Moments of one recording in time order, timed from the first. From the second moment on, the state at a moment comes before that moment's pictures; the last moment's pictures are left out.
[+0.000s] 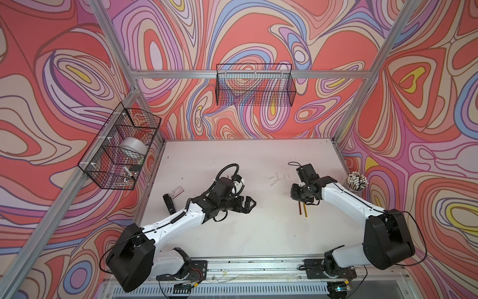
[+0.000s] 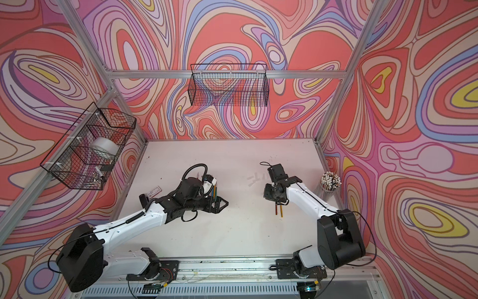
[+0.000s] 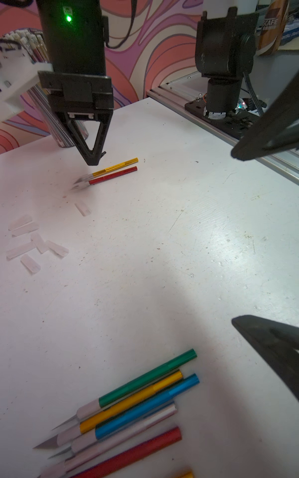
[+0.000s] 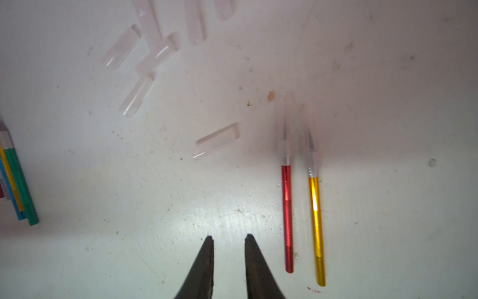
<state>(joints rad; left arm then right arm) -0.68 1.29 0.74 -0.19 0.32 -0.52 0.27 1.43 0.92 -0.69 -0.01 0.51</state>
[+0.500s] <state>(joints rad) -0.68 1.30 0.74 -0.16 0.35 -0.54 0.23 1.52 0.88 -0.70 0.00 0.48</state>
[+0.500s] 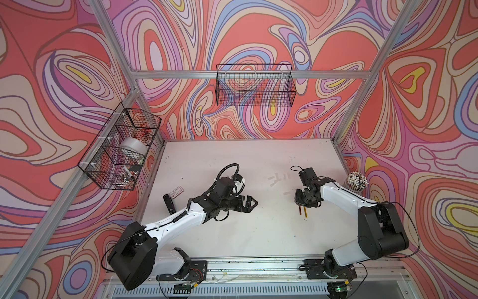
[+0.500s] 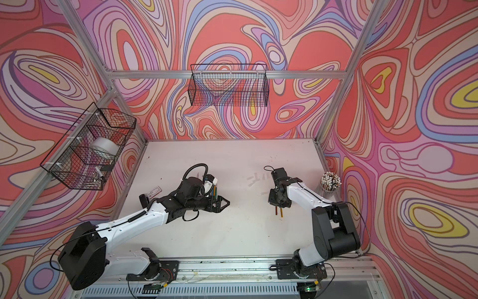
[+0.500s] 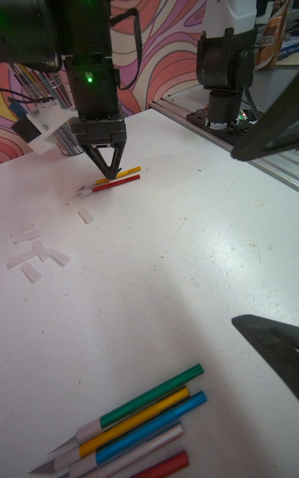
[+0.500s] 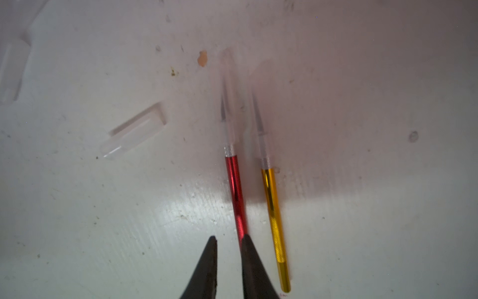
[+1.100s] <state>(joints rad) -0.68 1.33 0.75 -0.13 0.36 -0.57 0.23 1.57 0.86 -0.68 0.04 0.47</state>
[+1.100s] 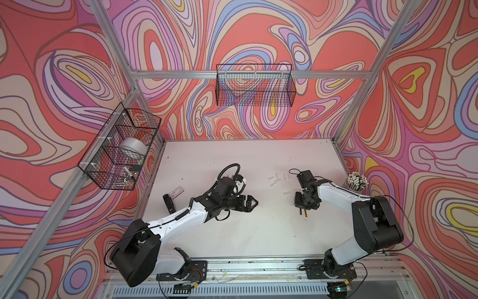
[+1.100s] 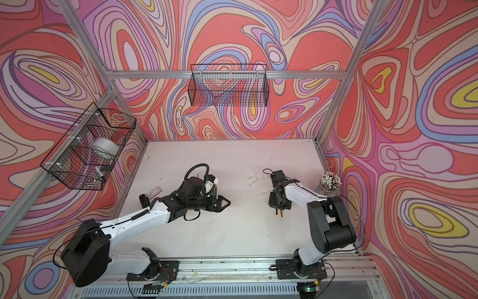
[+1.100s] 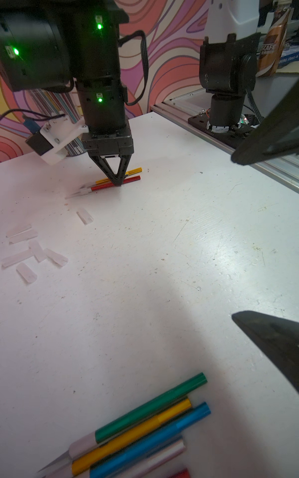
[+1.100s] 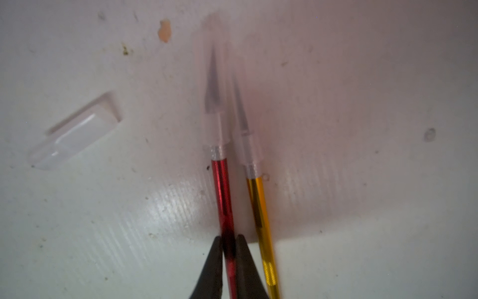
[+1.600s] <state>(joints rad) -0.68 1.34 0.75 -0.11 0.37 -0.61 0.23 1.58 0.85 -0.65 0.03 0.45</state>
